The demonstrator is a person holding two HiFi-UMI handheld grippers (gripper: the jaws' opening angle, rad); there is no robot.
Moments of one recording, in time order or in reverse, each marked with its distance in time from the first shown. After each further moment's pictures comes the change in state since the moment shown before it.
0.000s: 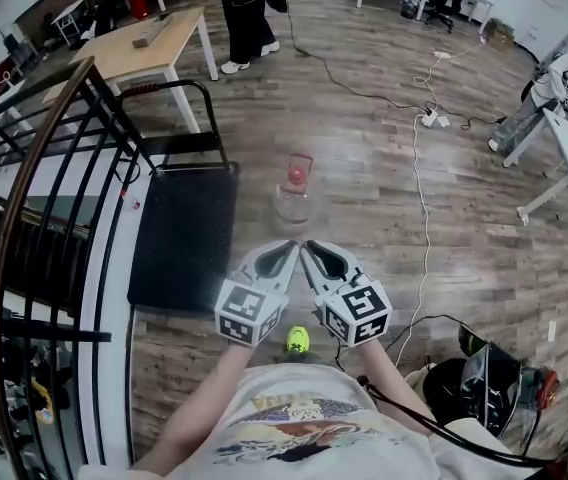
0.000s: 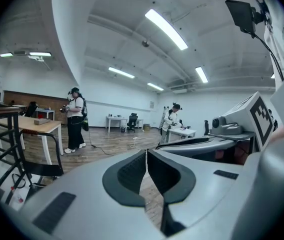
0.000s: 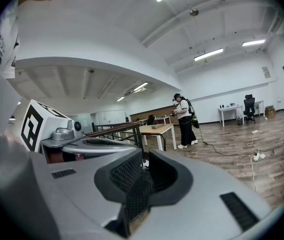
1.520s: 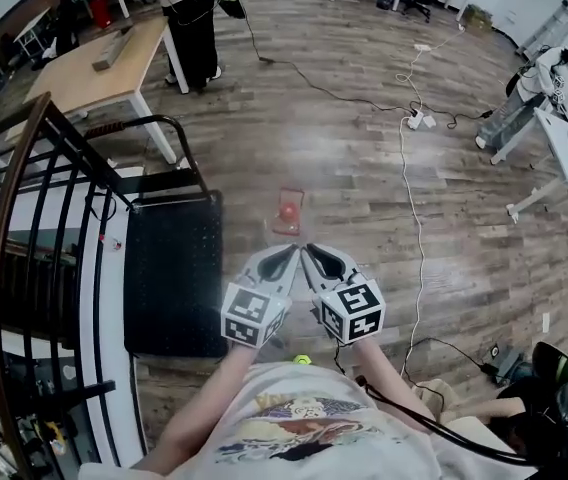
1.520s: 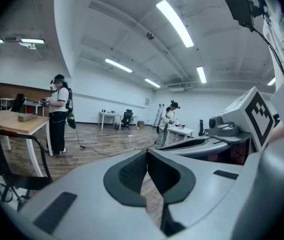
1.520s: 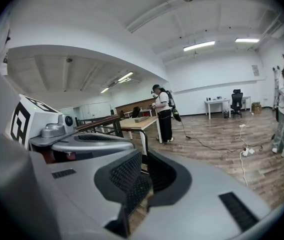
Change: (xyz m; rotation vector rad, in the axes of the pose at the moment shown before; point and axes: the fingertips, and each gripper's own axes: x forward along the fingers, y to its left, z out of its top) left arm 0.163 0.166 0.041 -0.010 0.042 -0.102; right arm 0.190 -0.143 0.039 0.056 0.108 -0.154
